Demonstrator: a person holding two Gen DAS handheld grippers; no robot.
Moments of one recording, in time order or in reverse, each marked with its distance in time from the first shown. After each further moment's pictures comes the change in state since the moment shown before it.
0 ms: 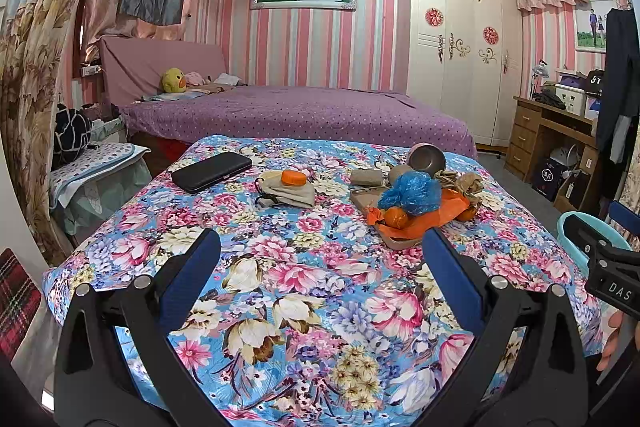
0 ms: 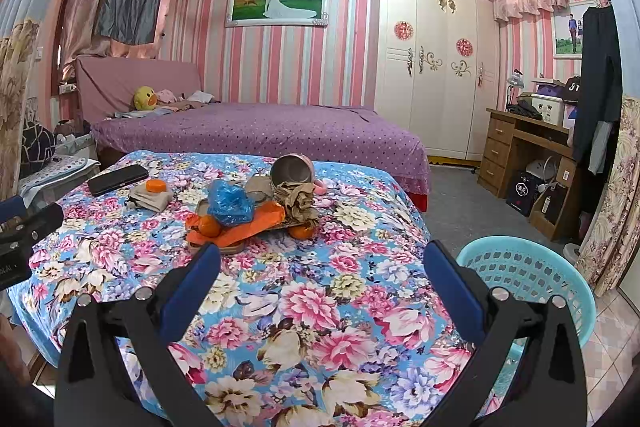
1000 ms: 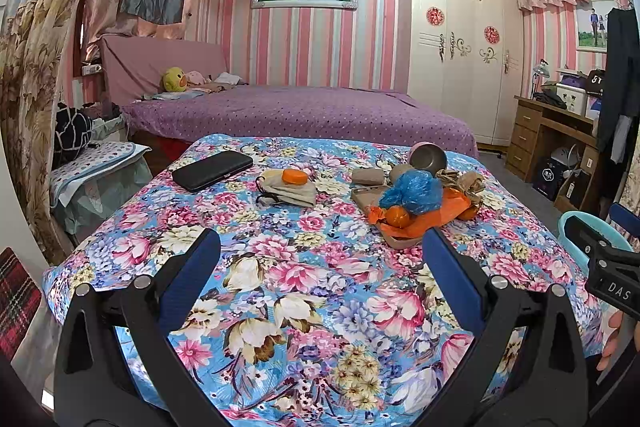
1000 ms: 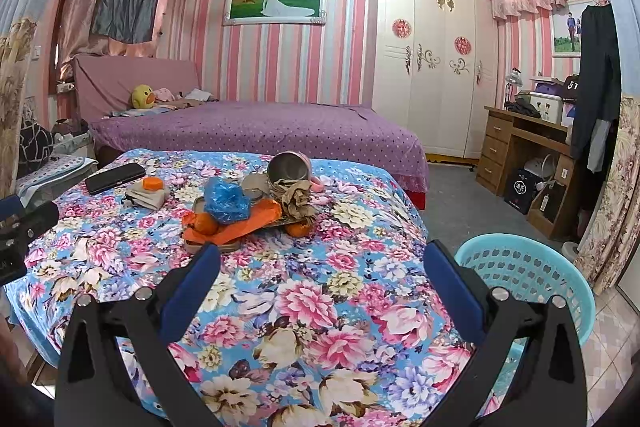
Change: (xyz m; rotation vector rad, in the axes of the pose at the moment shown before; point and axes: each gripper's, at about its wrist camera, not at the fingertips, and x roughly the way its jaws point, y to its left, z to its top) left arm 0.000 0.001 0.000 -0.002 0.001 0.000; right arm 0.003 -0.003 -0.002 0.004 0.006 -0.006
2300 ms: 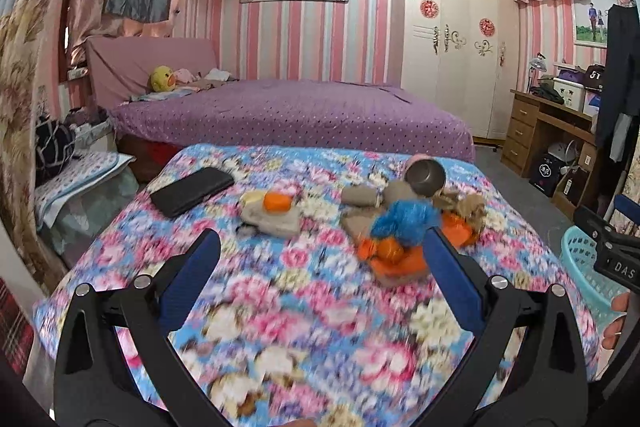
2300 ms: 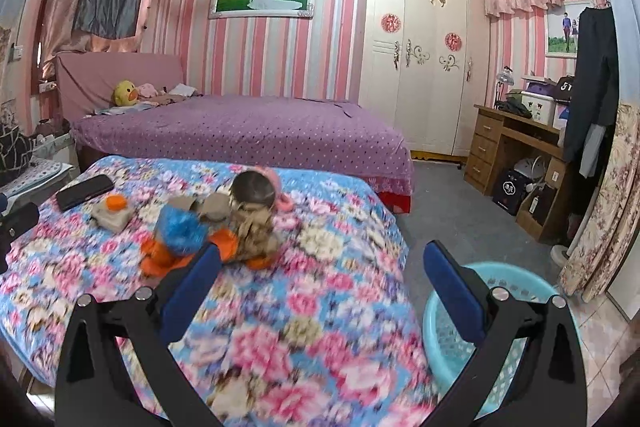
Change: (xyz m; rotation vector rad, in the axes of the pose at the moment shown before) left arm 0.050 -0.017 0.049 0.016 0.036 -0.028; right arm 0.052 -0.031 0.048 -0.004 0.034 -0.049
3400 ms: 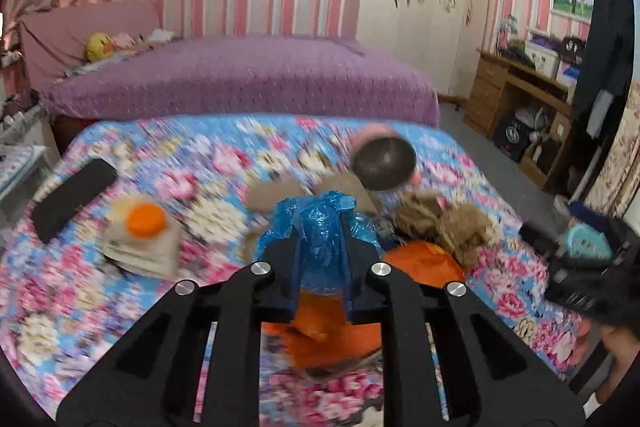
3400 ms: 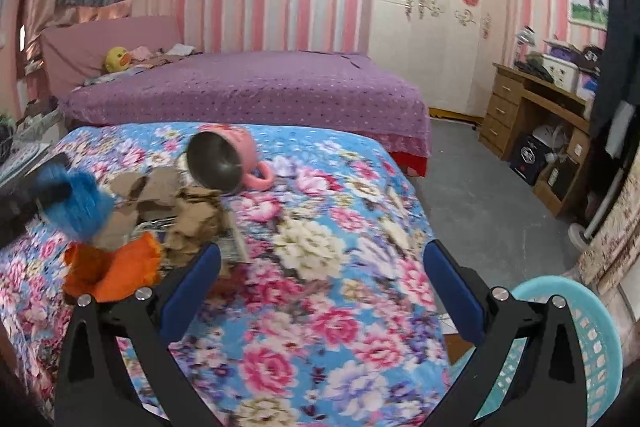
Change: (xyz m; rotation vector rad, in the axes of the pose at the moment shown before) left arm 0.141 -0.055 0.028 0.020 0.152 -0.162; right arm 0.137 -0.004 -0.001 -0.010 0.170 0.038
